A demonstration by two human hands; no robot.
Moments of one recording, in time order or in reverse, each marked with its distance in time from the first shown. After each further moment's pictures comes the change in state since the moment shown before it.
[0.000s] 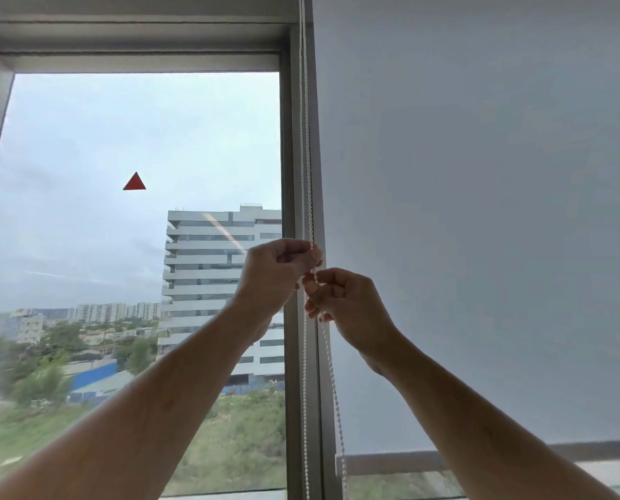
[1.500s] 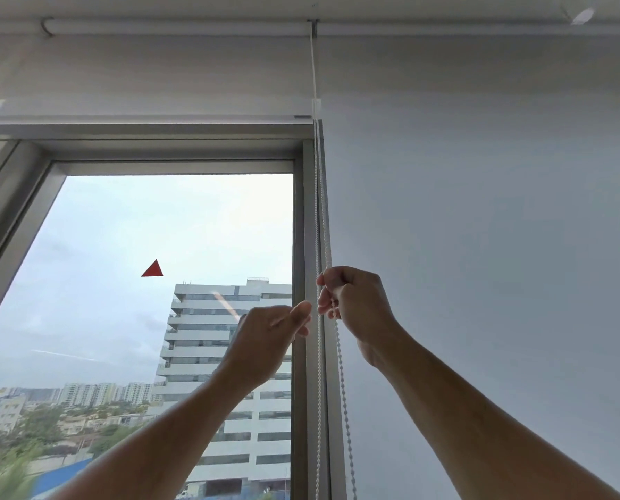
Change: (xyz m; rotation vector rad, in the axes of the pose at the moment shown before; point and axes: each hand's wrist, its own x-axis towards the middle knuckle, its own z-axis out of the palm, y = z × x) left_hand 0.039 0.036 -0.034 0.448 0.043 0.384; right_hand 0.091 -0.098 -0.010 -0.065 0.192 -0.140
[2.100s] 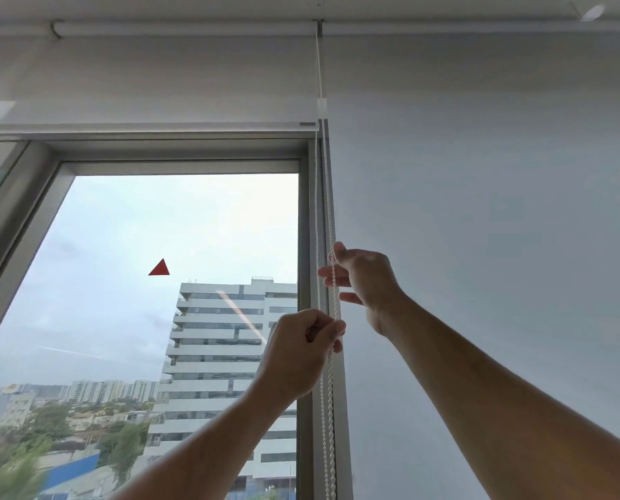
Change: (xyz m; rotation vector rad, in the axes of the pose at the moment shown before) left_hand -0.012 0.023 0.027 -0.046 -0.005 -0.069; right_hand 0.026 -0.019 -0.003 0.092 0.001 0.209
